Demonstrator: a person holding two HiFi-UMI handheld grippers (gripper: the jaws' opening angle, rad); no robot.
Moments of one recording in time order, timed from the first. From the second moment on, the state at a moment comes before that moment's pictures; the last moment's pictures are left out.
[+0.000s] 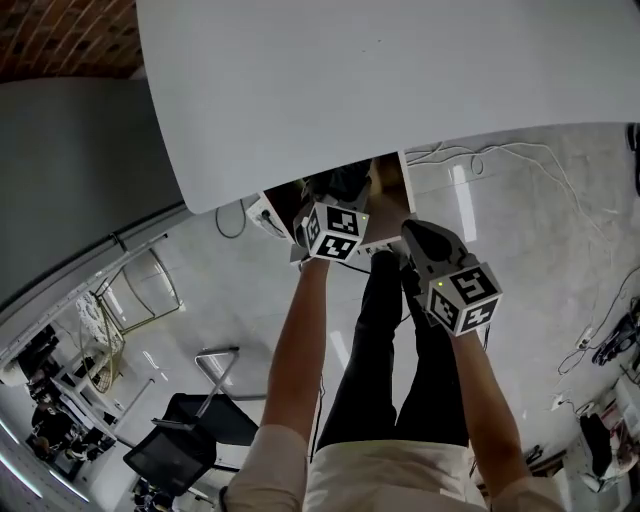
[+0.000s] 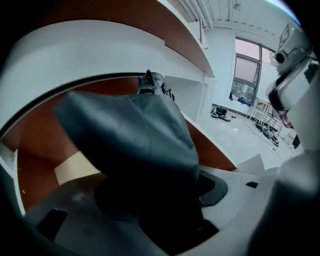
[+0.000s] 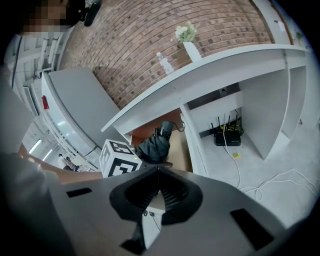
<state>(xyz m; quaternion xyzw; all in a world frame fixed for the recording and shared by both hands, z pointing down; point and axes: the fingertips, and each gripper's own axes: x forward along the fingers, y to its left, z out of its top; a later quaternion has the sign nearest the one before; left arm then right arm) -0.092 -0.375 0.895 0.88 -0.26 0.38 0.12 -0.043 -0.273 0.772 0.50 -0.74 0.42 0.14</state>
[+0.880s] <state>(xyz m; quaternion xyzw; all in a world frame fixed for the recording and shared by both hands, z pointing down) -0.112 -0.389 0.925 0.86 -0.32 0.35 0.17 -0.084 -0.266 0.790 0.47 -0.77 0.39 0.20</state>
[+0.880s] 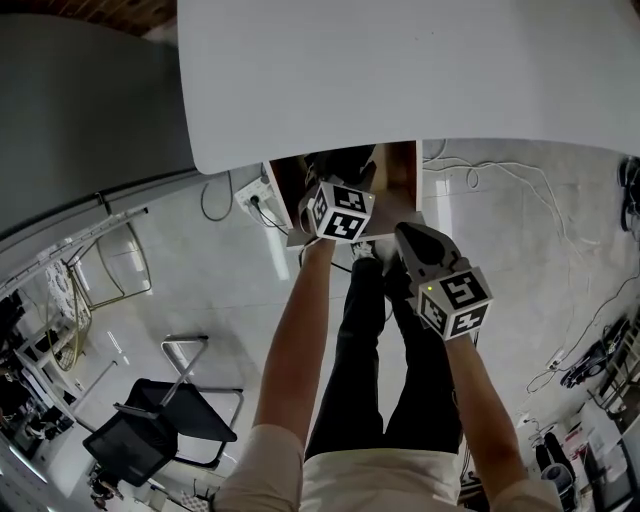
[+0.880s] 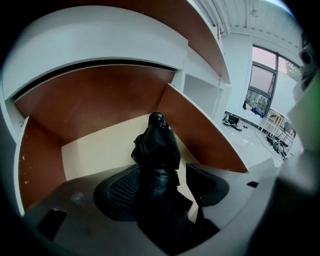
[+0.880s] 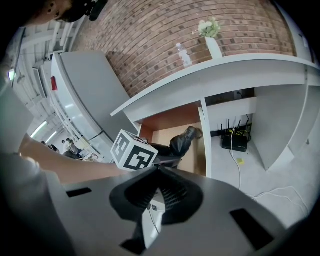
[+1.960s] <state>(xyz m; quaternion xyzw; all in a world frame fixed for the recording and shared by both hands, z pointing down) -0.169 -0.263 0.753 0.84 -0.41 0.31 0.20 -0.081 -0.229 0.709 0.46 -0.79 0.36 0.21</state>
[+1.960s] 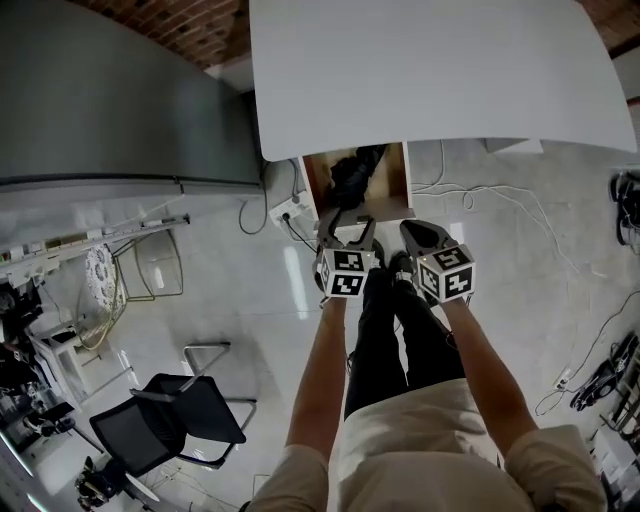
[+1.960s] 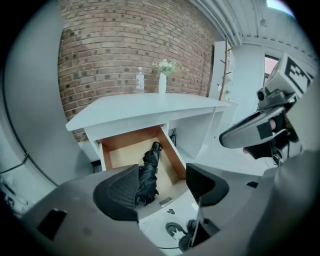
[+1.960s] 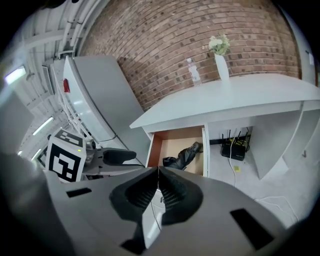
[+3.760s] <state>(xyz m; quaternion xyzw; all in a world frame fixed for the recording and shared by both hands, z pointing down) -0.153 -0.203 0.591 0.82 -0.49 0.22 0.18 -0.071 -0.202 0.611 0.40 -0.85 0.28 0.22</state>
